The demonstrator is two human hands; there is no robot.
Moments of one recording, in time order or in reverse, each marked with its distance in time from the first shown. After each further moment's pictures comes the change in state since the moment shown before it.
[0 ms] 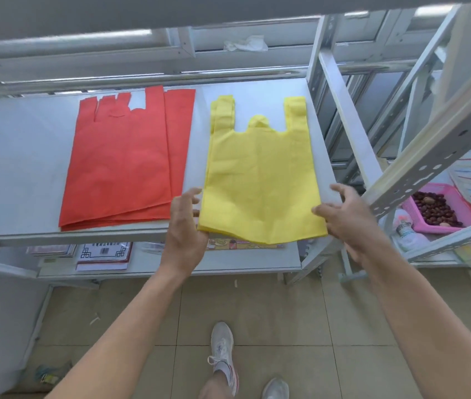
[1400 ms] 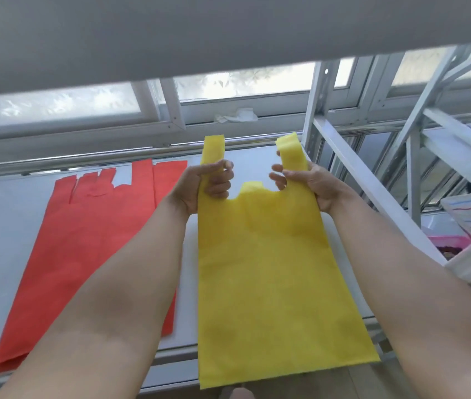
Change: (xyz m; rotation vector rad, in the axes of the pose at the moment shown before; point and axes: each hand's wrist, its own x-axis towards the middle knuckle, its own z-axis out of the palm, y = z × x) left_hand 0.326 0.010 0.032 -1.154 -0.950 -0.119; right_hand 0.229 -0.127 0.048 0.579 -0.518 -0.314
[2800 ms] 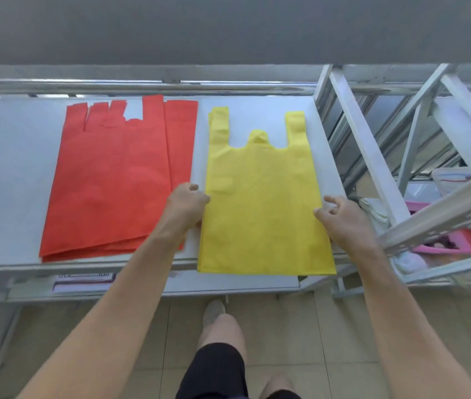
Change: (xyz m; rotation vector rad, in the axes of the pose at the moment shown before) left_hand -0.153 -0.079 0.095 0.719 1.052 -0.282; right_hand -0.189 0.043 0.044 -1.062 0.560 0.336
